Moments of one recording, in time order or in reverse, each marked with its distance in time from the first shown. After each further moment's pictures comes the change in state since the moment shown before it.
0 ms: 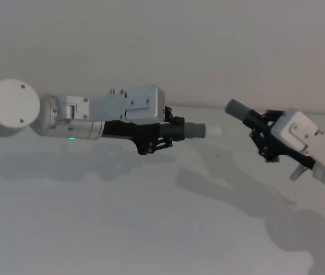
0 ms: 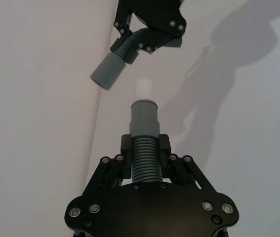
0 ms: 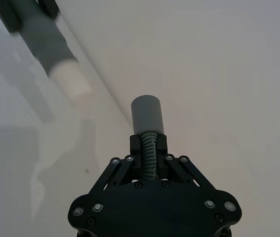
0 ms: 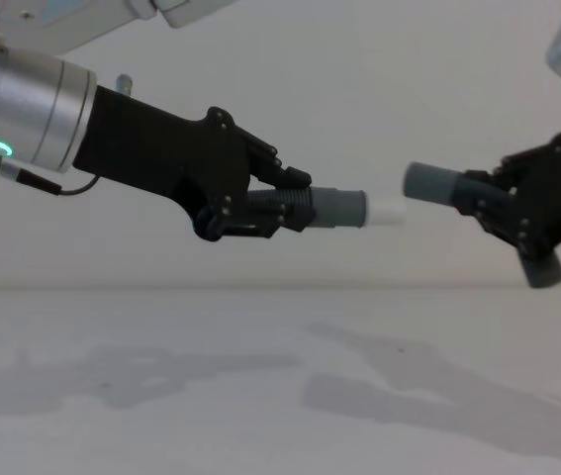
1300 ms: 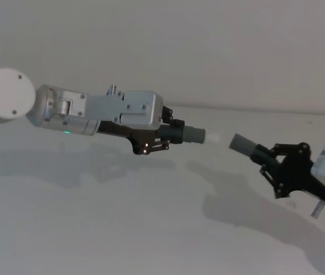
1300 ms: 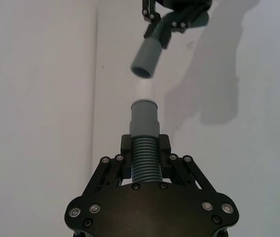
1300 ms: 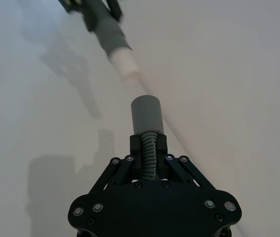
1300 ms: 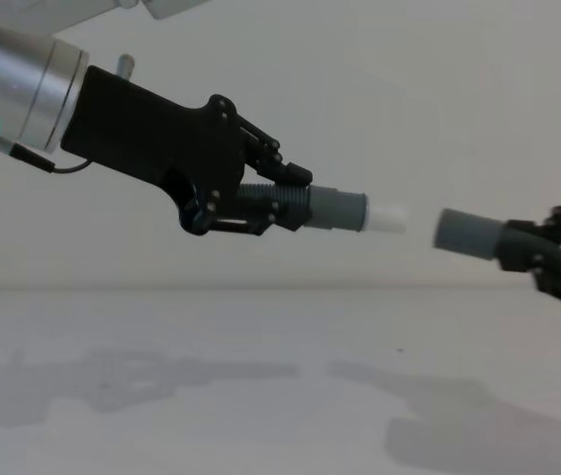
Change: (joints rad) left arm -0.055 0.023 0.032 0.008 0.018 -0.077 -0.076; right arm -0.131 0.101 0.082 -0.014 0.205 -0.190 0.178
